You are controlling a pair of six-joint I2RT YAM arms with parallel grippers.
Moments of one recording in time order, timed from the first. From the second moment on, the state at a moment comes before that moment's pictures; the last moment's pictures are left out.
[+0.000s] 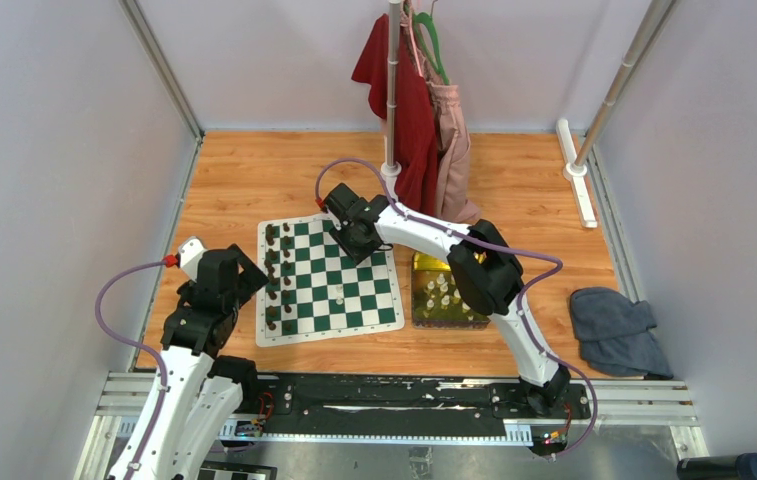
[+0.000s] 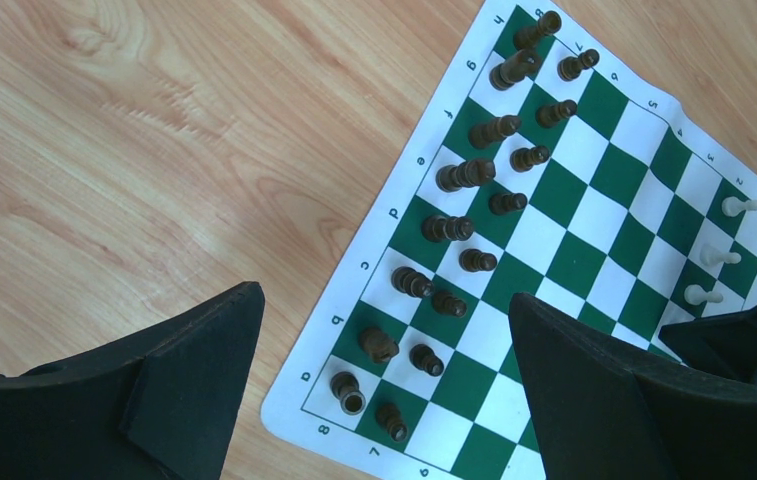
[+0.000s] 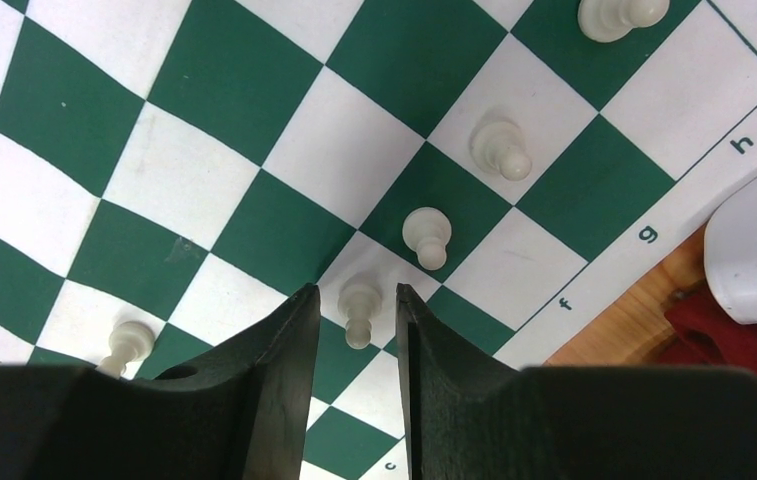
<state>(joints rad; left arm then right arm) -0.15 0.56 0.58 -0.76 -0.43 -0.76 0.88 2.25 1.85 -0.72 0.06 0.08</state>
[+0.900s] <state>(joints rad) -0.15 0.53 0.58 -0.76 -0.43 -0.76 1.02 2.10 1.81 -0.76 0.13 0.08</state>
